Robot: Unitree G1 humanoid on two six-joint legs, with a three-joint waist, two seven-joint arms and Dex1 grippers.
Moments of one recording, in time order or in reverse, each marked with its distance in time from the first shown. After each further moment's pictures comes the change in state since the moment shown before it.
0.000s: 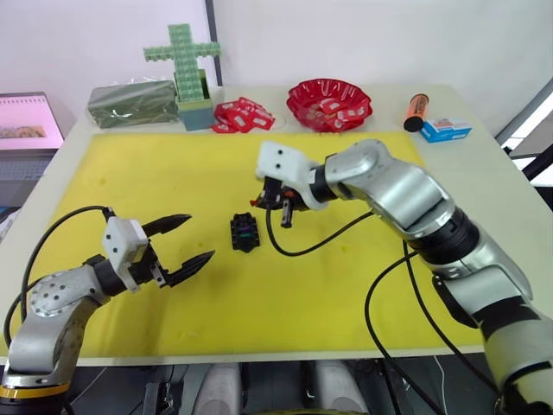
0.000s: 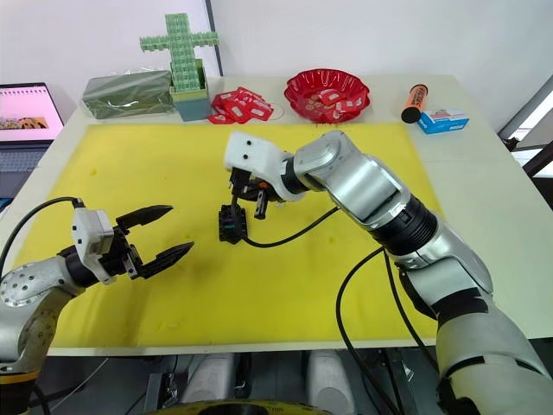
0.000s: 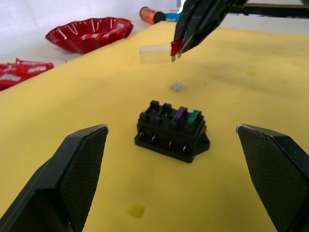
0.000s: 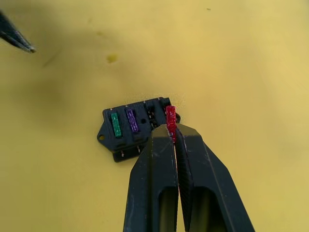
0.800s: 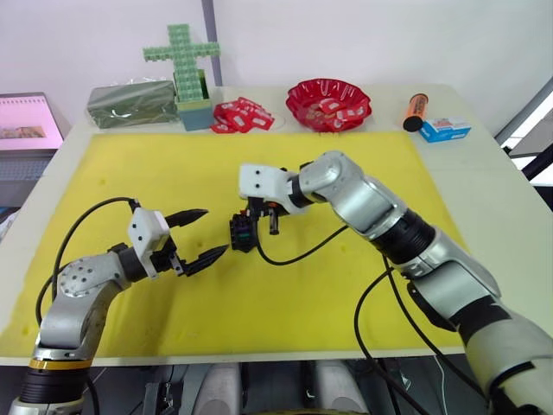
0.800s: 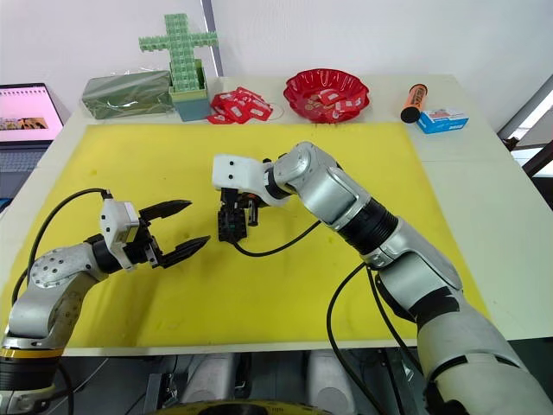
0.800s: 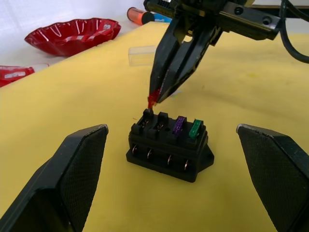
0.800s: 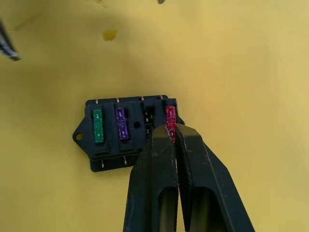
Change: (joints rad) left arm -0.112 -0.023 -0.078 0.094 0.058 -0.022 -0.024; right arm 0.007 0.110 0.070 0.247 -0.217 -0.286 0.123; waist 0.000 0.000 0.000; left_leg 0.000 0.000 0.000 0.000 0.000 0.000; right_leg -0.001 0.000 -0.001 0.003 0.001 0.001
